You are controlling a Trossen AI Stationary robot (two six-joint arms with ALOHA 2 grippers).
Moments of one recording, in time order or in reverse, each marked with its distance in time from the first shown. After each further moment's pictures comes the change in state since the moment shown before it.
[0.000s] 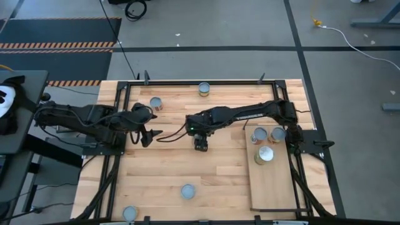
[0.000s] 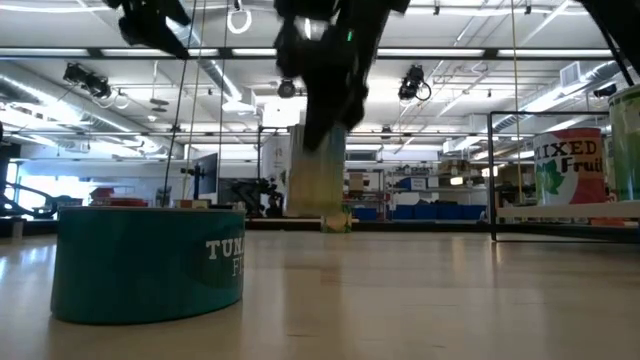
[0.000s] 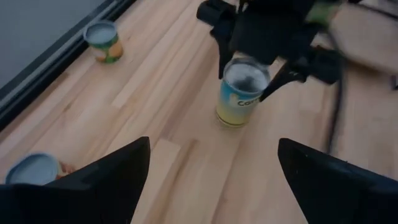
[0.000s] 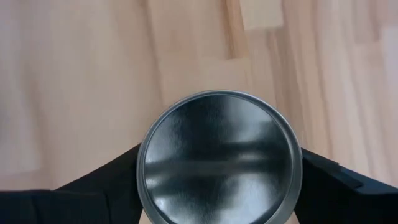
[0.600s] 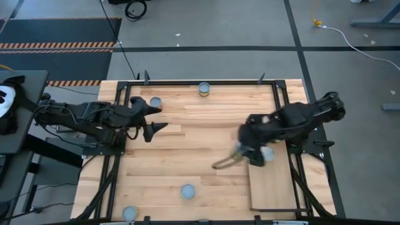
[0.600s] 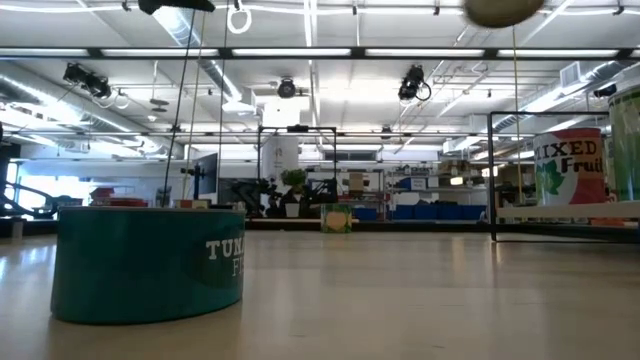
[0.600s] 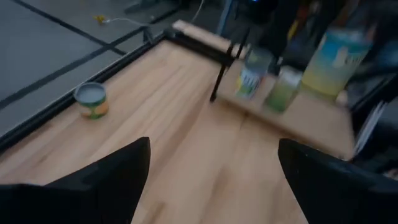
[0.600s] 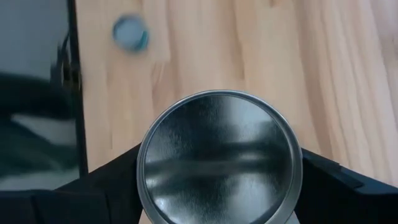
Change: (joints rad) left arm -0.020 0.018 0.102 0.179 -0.075 -0.054; right arm 0.393 -0.545 0.012 -0.502 0.078 0.340
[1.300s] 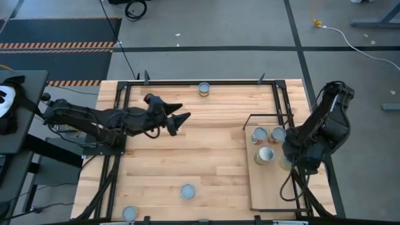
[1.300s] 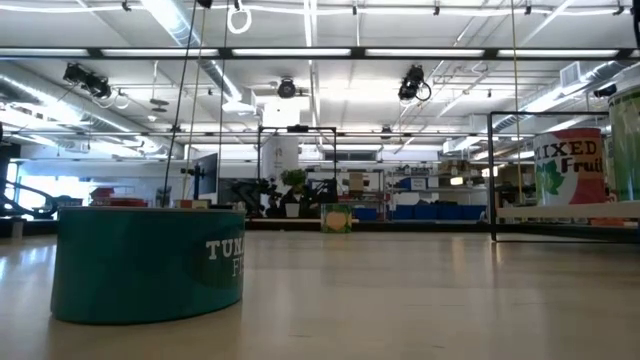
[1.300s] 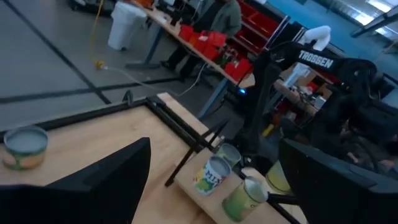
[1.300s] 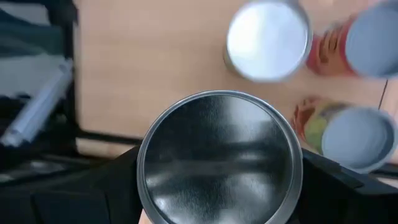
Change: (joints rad) left arm -0.001 0.246 0.000 0.565 -0.180 -0.151; right arm 0.544 -0.425 -0.531 -0.152 -0.088 0.350
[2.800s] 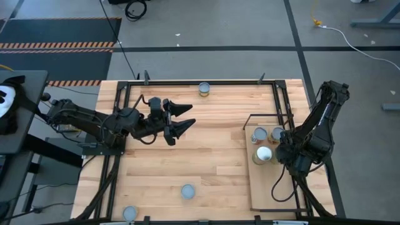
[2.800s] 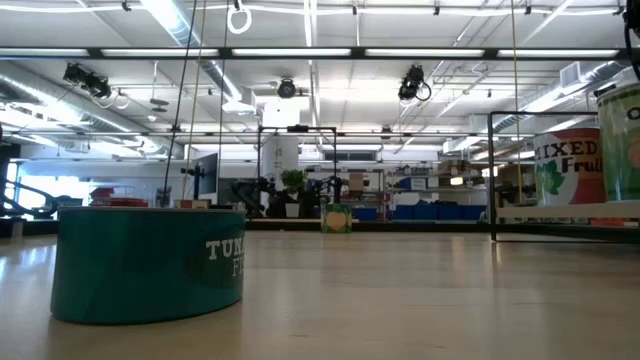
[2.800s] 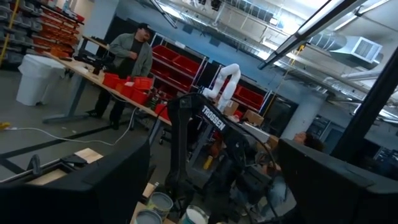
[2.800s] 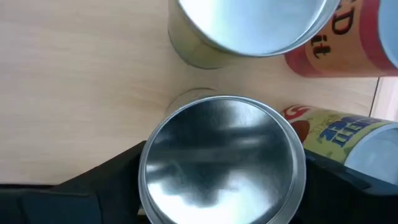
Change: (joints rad) left arm -0.046 0.071 0.000 0.463 0.145 0.284; right arm 0.075 -0.042 -0.422 0.212 0.174 0.067
